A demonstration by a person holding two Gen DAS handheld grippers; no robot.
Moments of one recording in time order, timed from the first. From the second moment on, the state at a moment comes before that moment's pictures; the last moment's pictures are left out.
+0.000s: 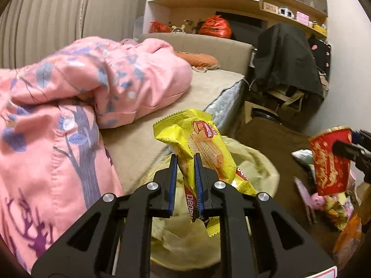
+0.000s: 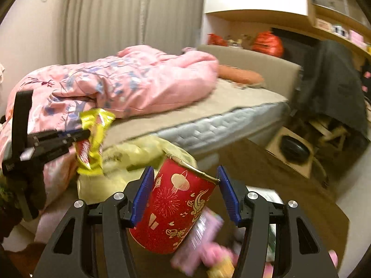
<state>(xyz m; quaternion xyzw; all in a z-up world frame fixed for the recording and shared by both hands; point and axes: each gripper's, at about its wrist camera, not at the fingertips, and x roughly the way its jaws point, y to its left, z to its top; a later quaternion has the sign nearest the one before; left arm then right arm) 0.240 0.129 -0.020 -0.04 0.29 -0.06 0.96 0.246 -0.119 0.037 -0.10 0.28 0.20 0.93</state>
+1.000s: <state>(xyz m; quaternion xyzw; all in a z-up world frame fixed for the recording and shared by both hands) 0.338 0.124 -0.119 -0.01 0.41 -0.10 0.91 0.390 -0.045 -0.084 -0.09 0.43 0.29 0.85</state>
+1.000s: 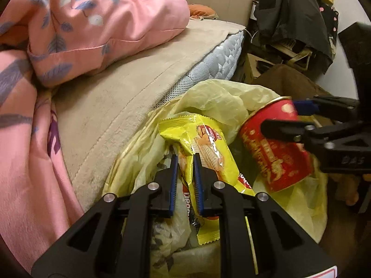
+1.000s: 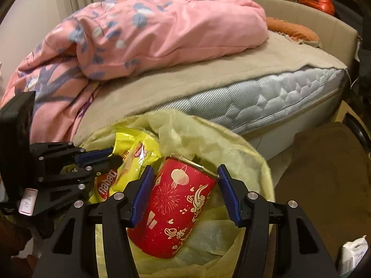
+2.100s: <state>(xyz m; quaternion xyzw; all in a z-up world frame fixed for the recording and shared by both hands) 0.256 0.161 -0.049 -0.15 0.32 -0.08 0.93 0.326 -0.087 0.002 -0.10 0.38 0.26 0.88</state>
